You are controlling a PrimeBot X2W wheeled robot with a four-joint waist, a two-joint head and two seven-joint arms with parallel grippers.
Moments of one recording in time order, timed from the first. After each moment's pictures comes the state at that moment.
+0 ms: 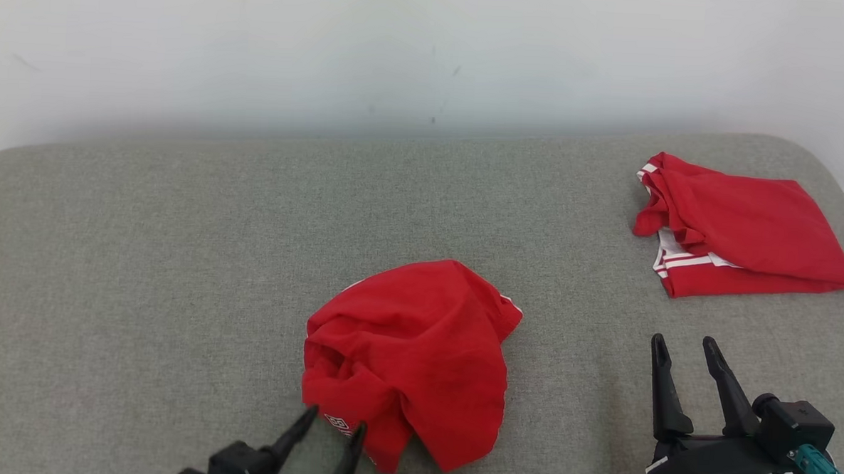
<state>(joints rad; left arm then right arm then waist) -0.23 0.27 -0.60 0.12 -0.46 0.09 -0.16 -0.14 -0.16 0.17 0.22 0.27 0.13 -0.26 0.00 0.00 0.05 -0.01</state>
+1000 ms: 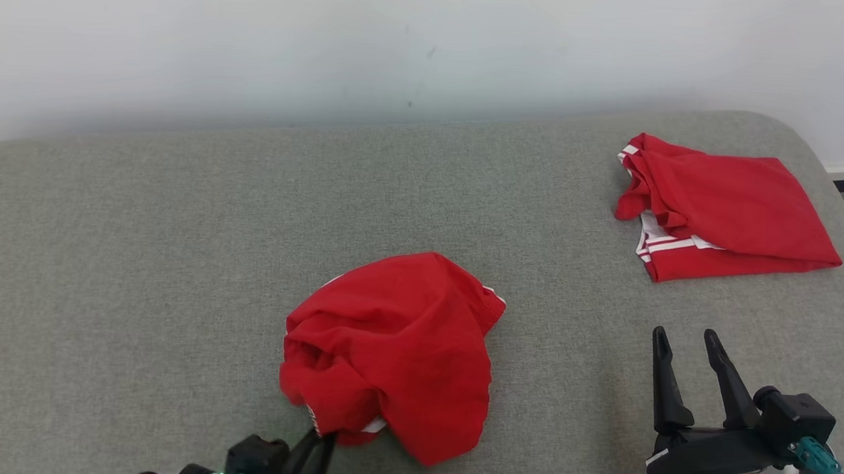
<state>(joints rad) -0.31 0.17 -0.64 0.40 -0.42 0.10 -0.26 -0.16 -0.16 0.17 0.23 0.27 0.13 -0.26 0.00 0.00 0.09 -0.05</state>
